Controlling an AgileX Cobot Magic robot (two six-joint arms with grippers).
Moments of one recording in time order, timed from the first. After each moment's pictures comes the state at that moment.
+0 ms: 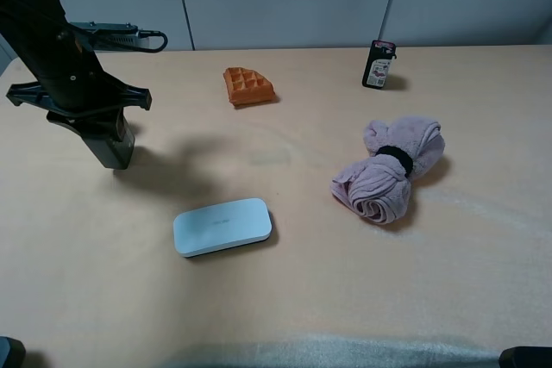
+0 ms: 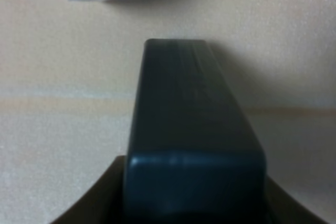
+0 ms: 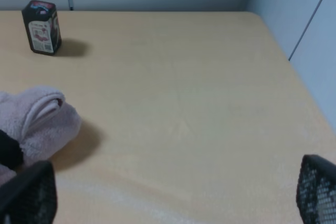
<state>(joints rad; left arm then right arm) -0.29 1.74 -0.98 0.17 0.67 -0.37 -0.11 -0.01 -0.50 0.01 1.03 -0.10</state>
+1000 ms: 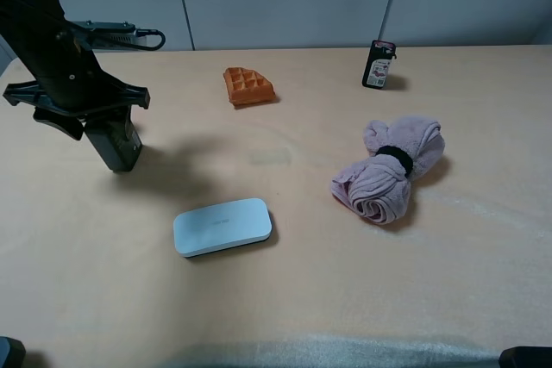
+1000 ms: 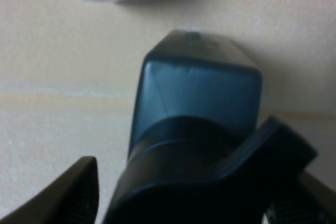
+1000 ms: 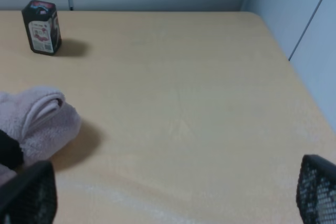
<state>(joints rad) -0.29 1.74 -0.98 0.19 0.68 -0.40 -0.11 -0.01 -0.50 0.01 1.03 -0.10</state>
